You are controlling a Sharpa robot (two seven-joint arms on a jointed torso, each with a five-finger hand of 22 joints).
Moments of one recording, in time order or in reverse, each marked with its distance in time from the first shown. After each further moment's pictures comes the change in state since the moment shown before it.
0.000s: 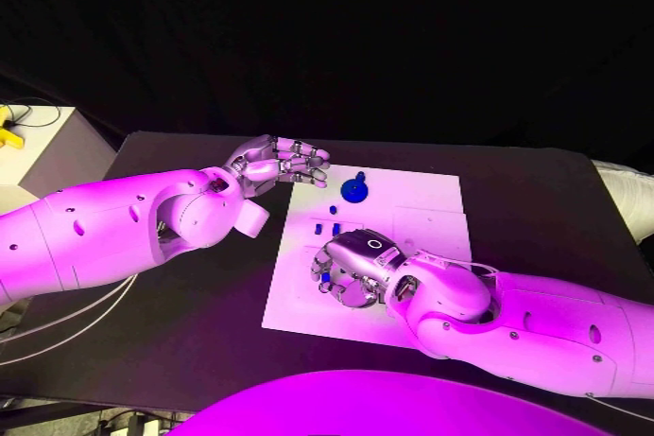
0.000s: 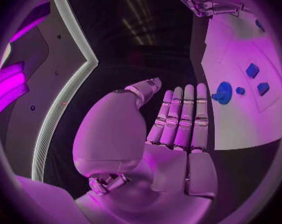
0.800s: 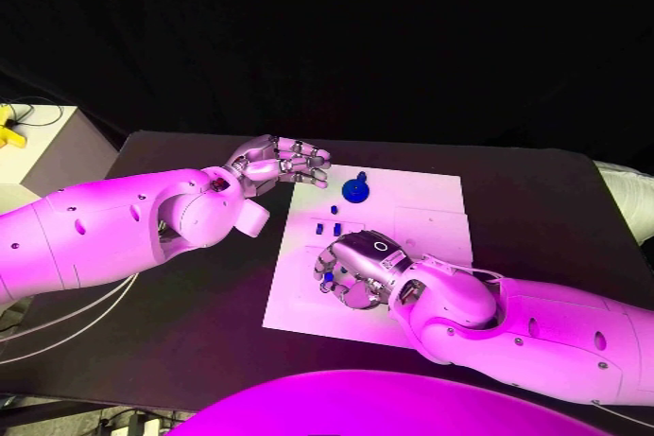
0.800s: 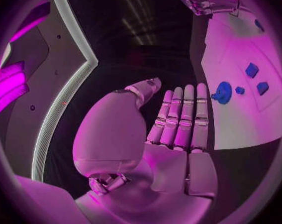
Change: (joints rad) left arm 0.000 -0.002 0.000 0.000 0.000 0.001 -0.001; left_hand 0.000 0.000 -0.004 0.004 0.000 0.000 0.000 0.000 0.000 -0.007 0.000 0.000 0.001 0.000 0.000 0.000 0.001 0.000 0.004 0.004 0.000 -0.003; right arm -0.012 -0.015 -0.006 0.009 -0.002 -0.061 0.000; right_hand 0.000 0.000 0.005 -0.007 0.006 0.000 0.000 0.000 0.001 0.000 0.000 0.000 0.000 0.000 0.000 0.000 0.003 0.000 0.000 0.000 0.000 0.003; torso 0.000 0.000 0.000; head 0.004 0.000
